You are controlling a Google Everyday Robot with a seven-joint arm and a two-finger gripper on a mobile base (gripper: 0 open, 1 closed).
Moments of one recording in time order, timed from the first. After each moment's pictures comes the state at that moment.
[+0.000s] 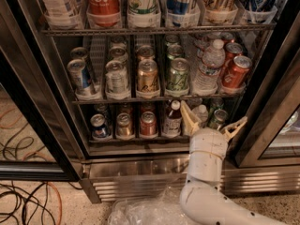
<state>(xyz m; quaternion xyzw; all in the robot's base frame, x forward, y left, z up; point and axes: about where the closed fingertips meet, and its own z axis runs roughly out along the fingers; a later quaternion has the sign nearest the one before) 0.538 -0.200 0.803 0.13 0.60 -0.09 0.79</state>
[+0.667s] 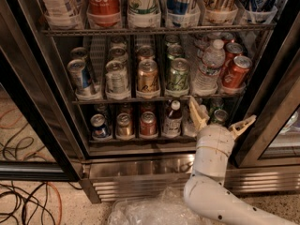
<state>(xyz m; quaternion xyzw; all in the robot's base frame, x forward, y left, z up) 0.545 -0.229 0.807 0.15 0.58 -0.12 0.79</state>
